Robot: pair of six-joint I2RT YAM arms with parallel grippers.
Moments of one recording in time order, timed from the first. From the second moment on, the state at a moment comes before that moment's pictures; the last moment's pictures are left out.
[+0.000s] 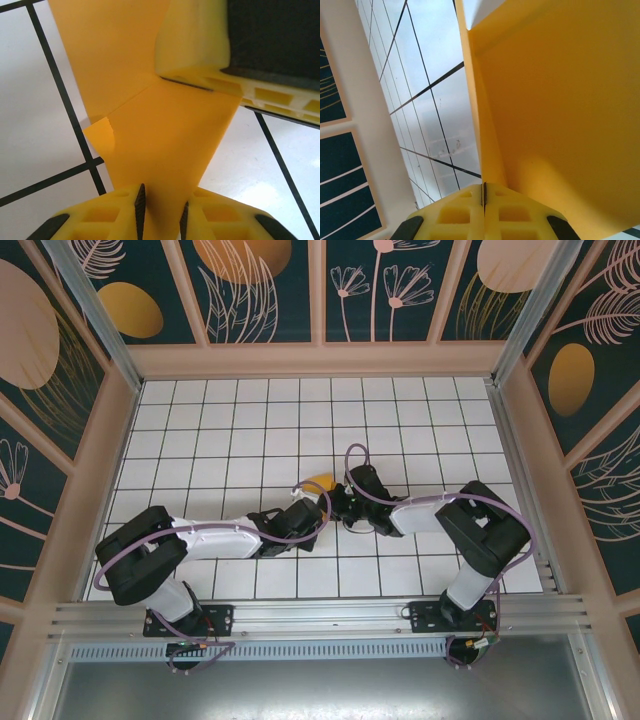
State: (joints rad) left arm -1.00 1.57 0.70 -0.13 -0.23 -0.59; right arm 0.75 1.68 0.64 0.41 -0.36 1.31
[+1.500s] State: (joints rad) left arm -0.86 1.57 0.59 0.08 0.17 -0.55; right arm 0.71 1.39 0.56 0.23 -0.29 0.99
